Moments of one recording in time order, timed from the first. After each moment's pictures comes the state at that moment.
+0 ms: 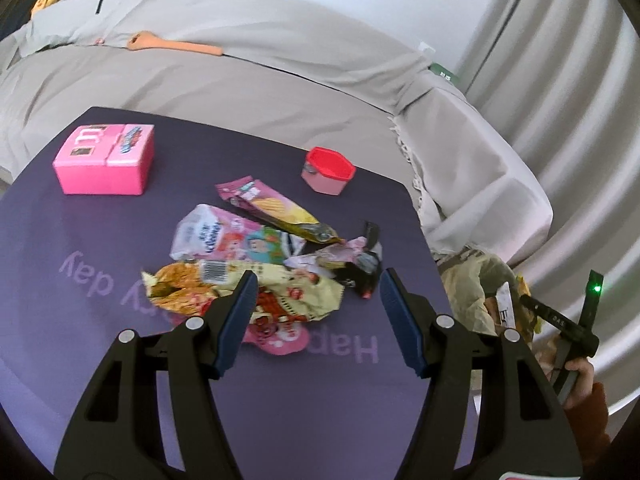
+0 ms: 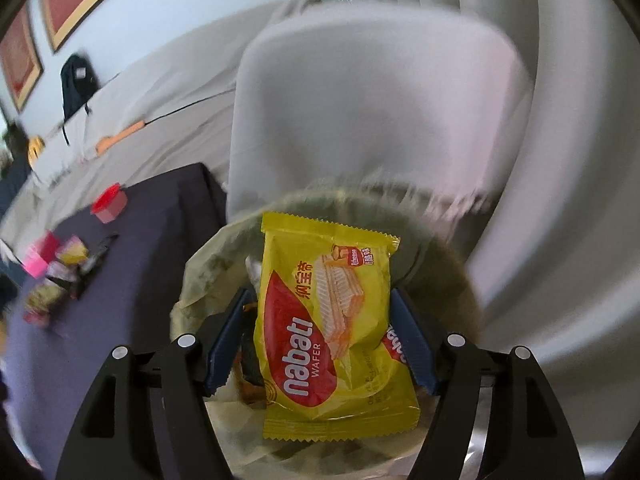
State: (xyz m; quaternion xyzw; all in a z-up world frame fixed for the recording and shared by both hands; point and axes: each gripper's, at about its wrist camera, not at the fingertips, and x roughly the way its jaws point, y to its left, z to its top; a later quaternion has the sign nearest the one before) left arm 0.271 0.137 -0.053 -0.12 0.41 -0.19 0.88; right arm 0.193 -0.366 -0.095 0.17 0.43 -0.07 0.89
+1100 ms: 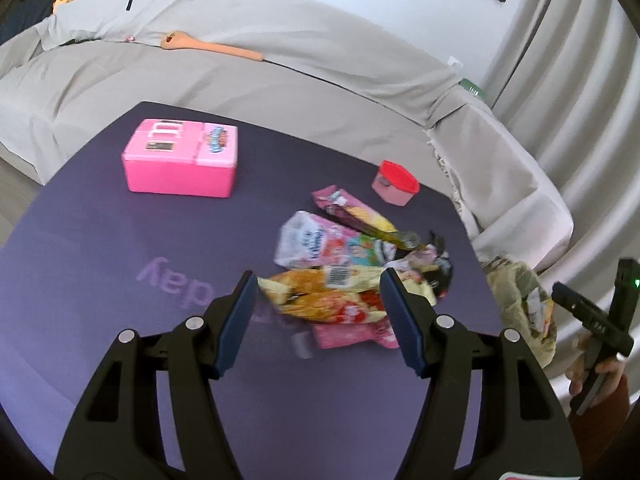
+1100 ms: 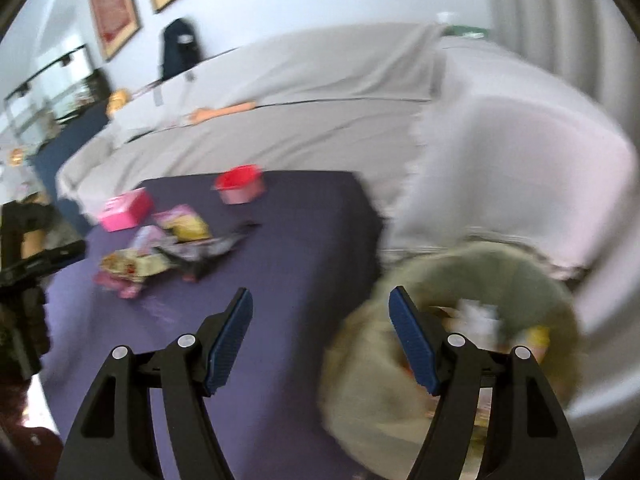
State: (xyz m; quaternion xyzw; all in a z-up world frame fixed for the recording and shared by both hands) left arm 0.280 0.221 -0.068 -0.12 0.41 -0.16 0.89; right arm 0.218 -0.223 -0.043 0.08 0.40 0.09 0.91
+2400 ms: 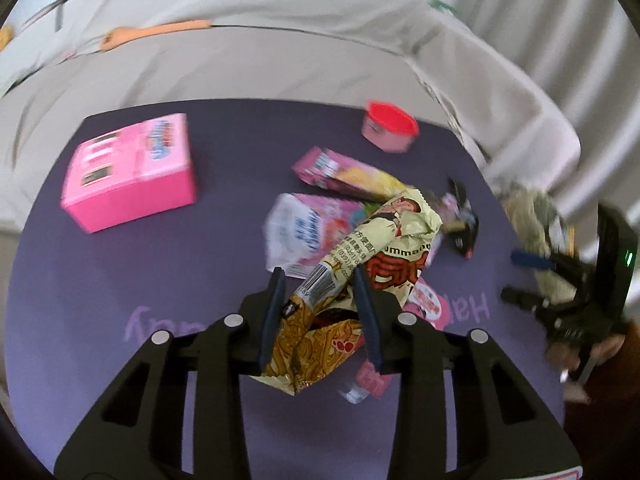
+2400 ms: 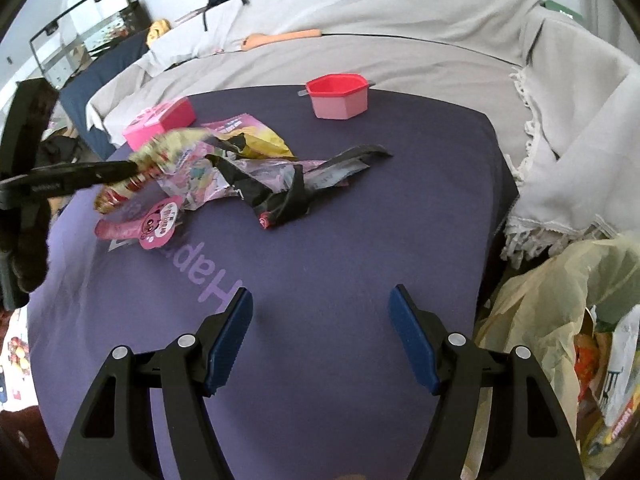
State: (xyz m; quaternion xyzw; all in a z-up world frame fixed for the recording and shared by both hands) left arm 0.328 0.198 -0.081 -0.01 0.48 -0.21 0.85; right arm 0.257 -0.118 -0.110 0.02 0.48 0.15 0.87
